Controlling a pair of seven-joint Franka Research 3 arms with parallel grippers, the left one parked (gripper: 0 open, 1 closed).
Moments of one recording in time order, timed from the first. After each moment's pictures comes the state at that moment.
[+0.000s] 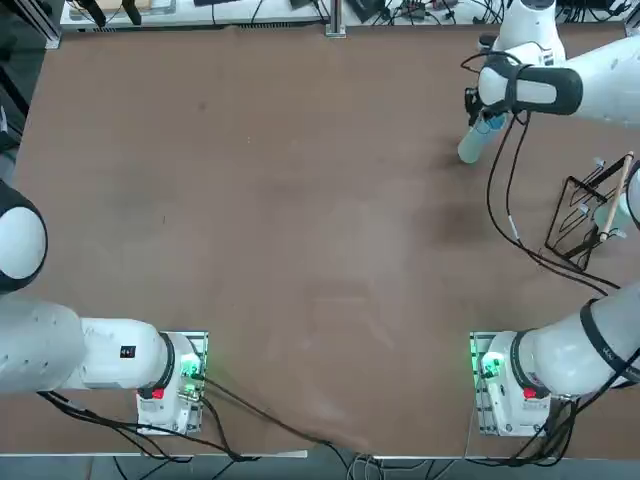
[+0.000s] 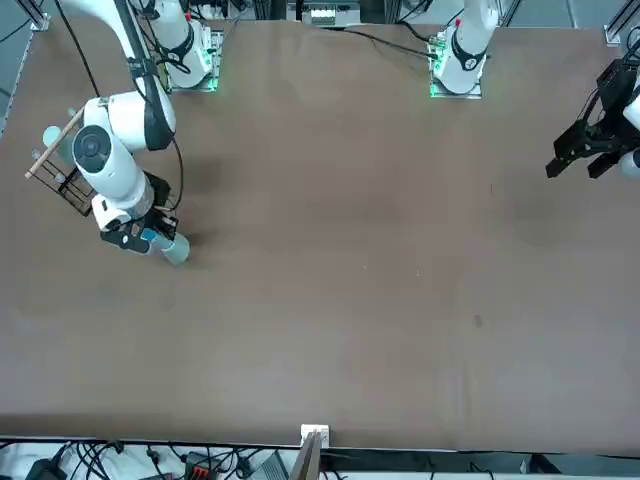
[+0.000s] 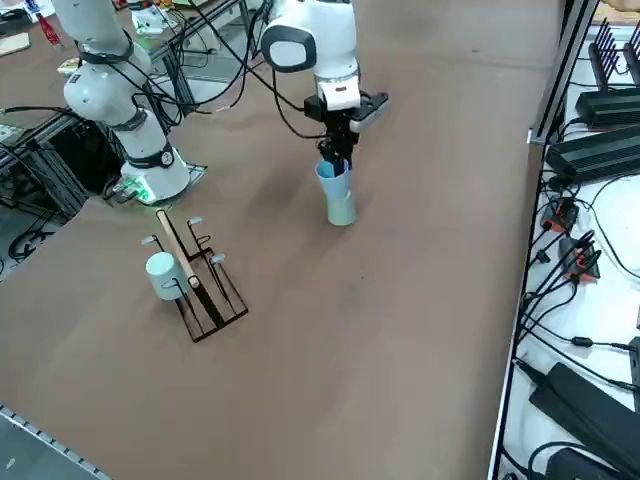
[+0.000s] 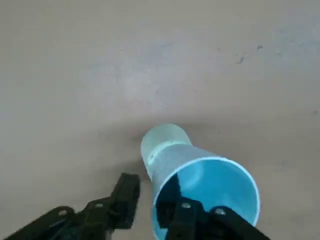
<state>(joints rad) 0.19 0.20 -0.04 -2.15 -0.12 2.37 0.44</state>
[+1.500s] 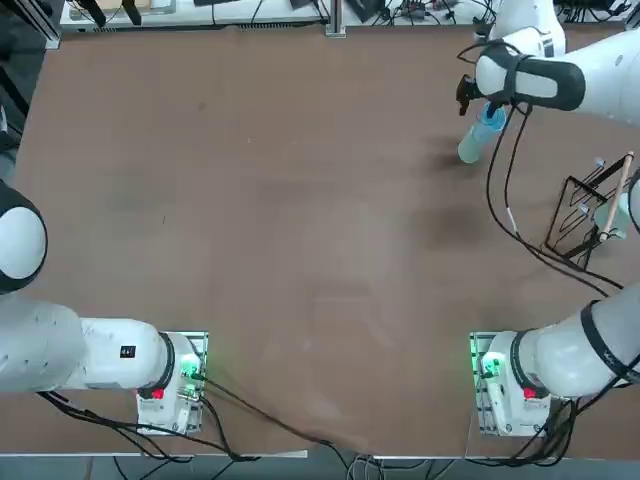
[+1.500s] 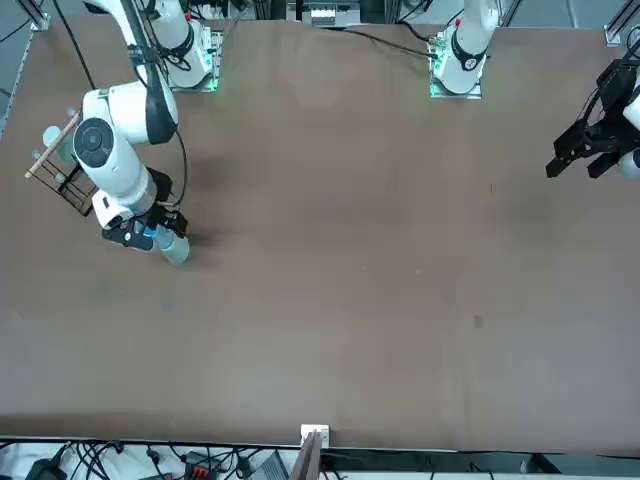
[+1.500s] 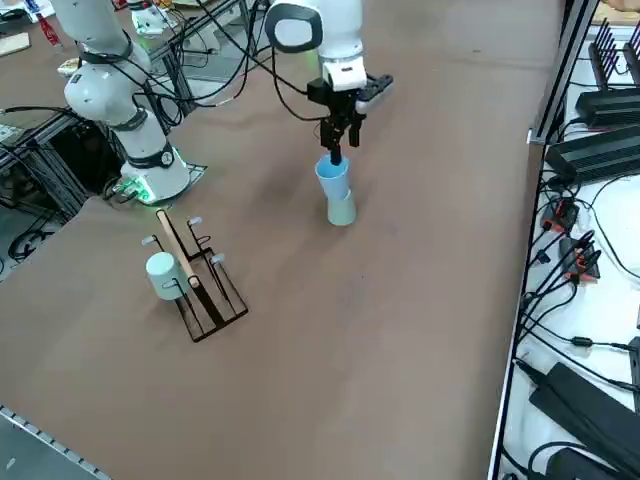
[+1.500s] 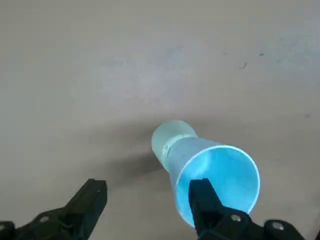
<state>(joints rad) 0.23 0.16 -0.04 -2.09 -0.12 2.26 0.44</state>
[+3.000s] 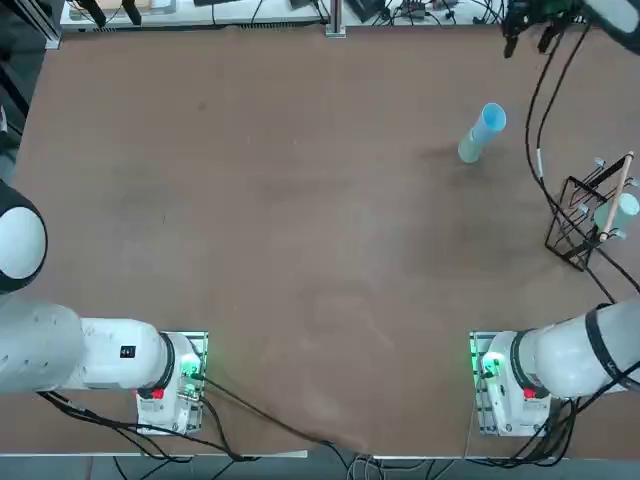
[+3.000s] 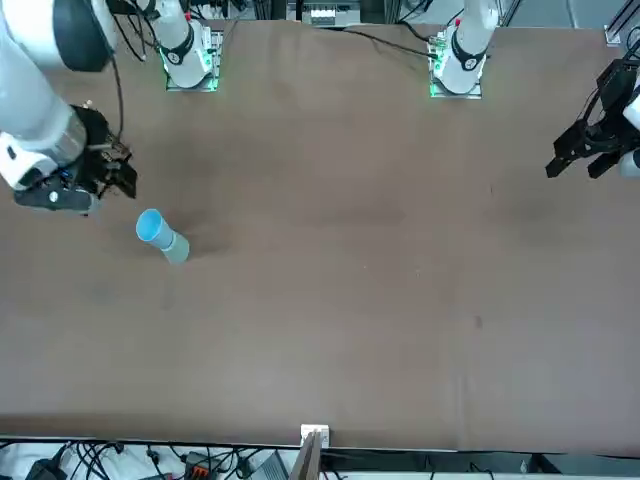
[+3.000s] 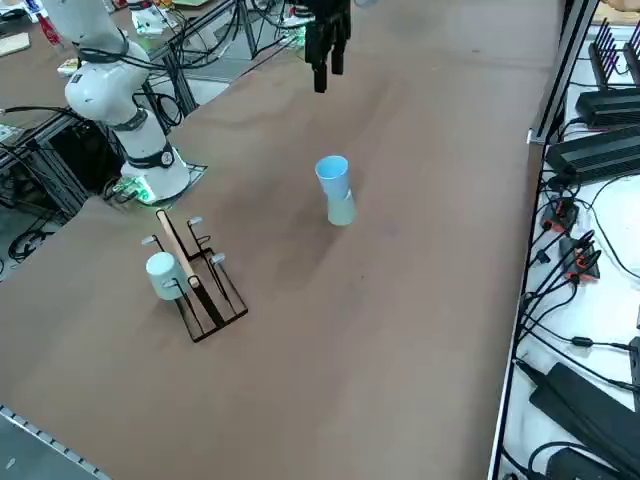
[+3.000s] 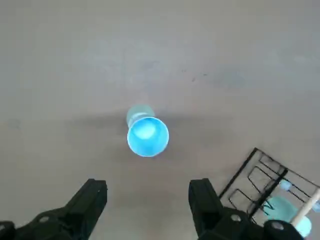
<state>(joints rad) 0.22 0.03 -0.11 -1.72 -0.11 1.70 0.10</state>
